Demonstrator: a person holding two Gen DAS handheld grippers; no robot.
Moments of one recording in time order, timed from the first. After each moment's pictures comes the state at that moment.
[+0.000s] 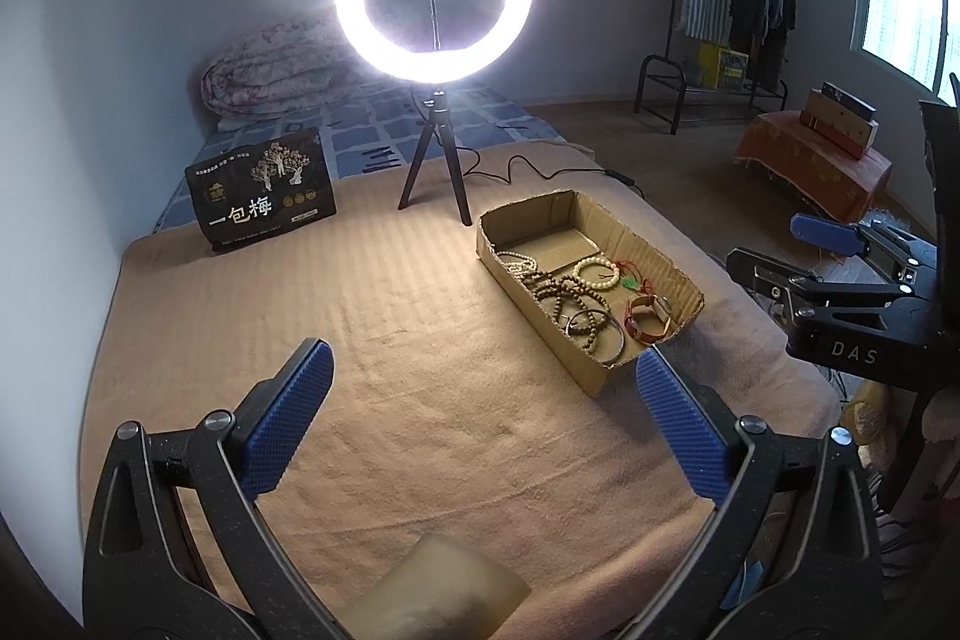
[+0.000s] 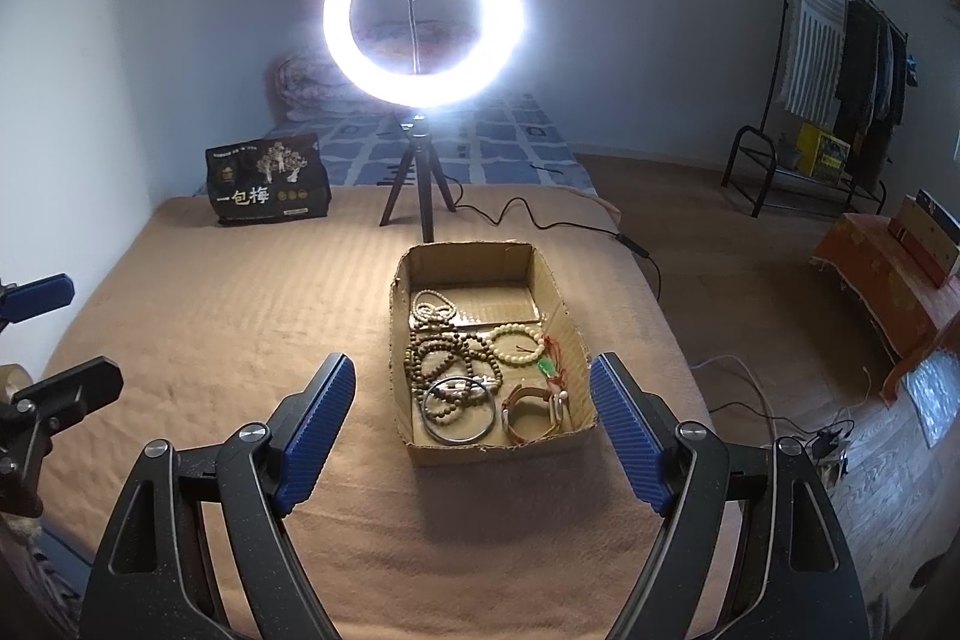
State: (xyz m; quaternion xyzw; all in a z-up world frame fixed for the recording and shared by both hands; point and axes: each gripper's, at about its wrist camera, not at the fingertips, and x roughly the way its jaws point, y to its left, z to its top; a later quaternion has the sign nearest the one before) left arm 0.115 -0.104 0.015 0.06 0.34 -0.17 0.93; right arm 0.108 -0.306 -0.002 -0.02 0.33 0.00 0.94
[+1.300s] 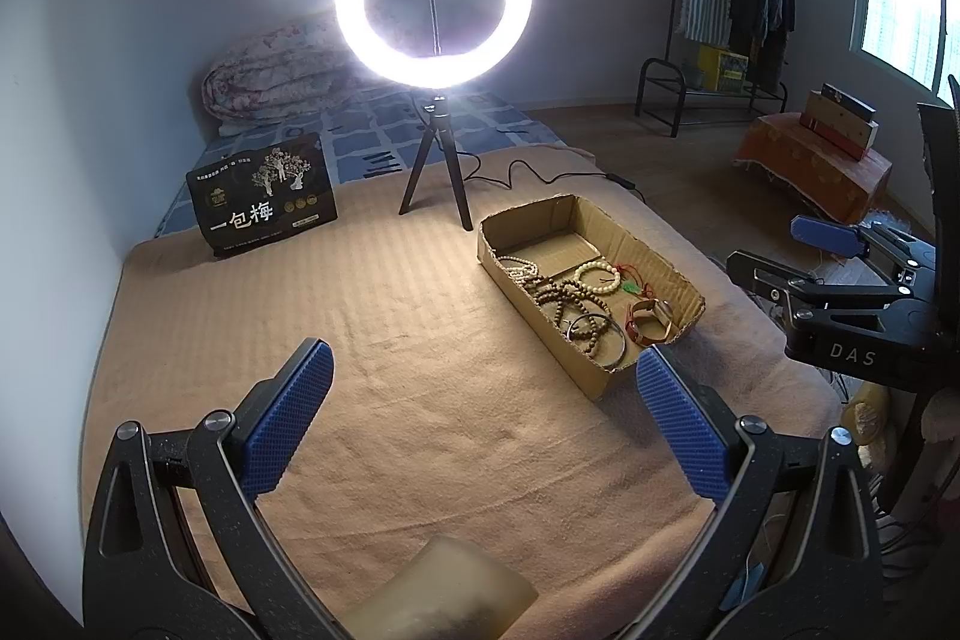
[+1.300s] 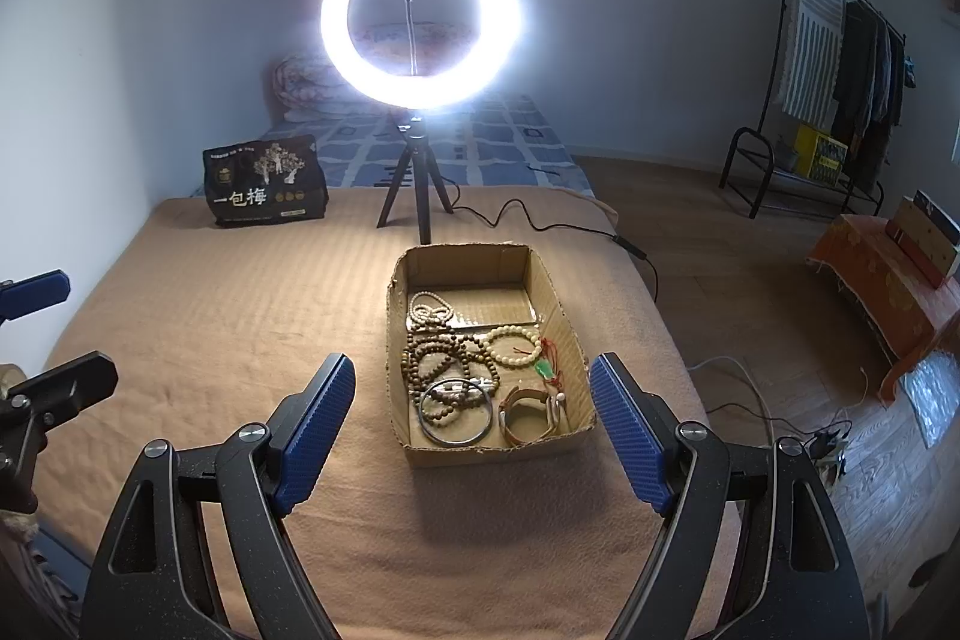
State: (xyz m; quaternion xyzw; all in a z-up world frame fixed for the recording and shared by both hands) left arm 0.115 -0.104 0.016 0.06 0.33 -0.17 0.93; right arm 0.110 -0.306 -0.002 -0.02 0.33 0.00 0.94
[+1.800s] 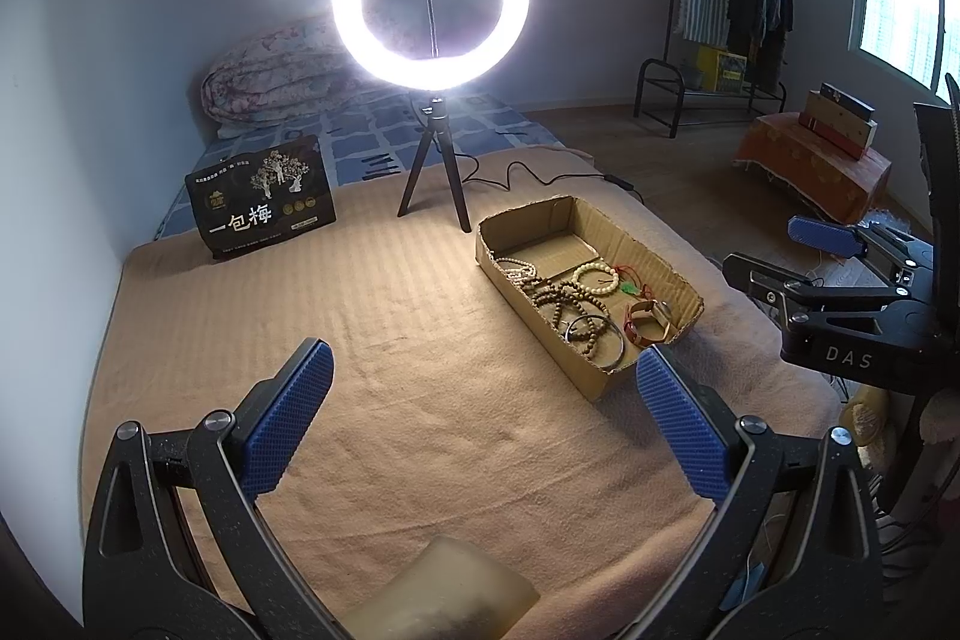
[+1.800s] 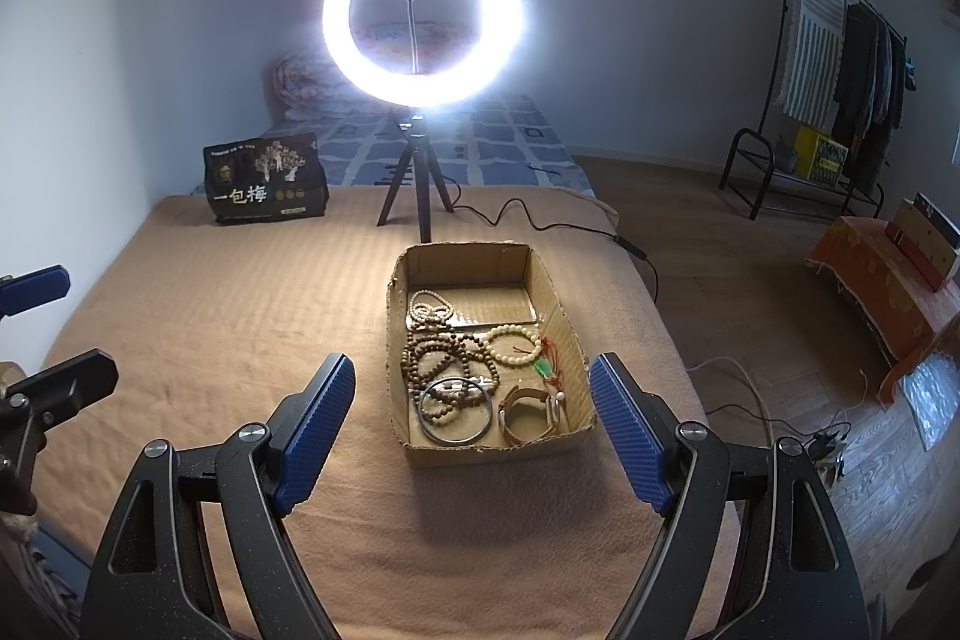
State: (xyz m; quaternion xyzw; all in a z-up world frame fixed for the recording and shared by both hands) left arm 0.115 -0.104 0.016 0.06 0.33 -0.17 0.93; right arm 0.110 -0.307 -0.002 -0.02 0.33 0.00 0.94
